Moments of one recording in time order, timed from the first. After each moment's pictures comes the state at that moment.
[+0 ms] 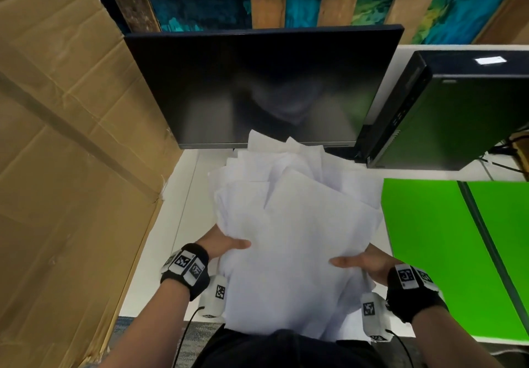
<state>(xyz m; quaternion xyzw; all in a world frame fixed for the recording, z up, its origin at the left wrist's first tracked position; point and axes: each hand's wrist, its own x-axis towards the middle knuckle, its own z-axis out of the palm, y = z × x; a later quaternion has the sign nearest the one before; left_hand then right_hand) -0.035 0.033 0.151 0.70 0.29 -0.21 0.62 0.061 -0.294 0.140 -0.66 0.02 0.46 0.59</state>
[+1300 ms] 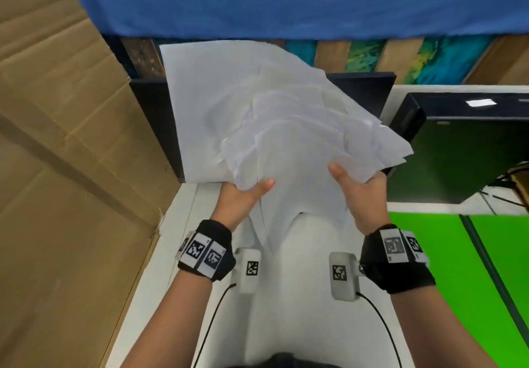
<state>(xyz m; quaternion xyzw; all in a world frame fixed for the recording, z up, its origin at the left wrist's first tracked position) 0.068 0.012 0.270 0.68 0.20 0.08 0.70 0.154 -0.193 0.273 -0.67 -0.04 0.01 0.74</state>
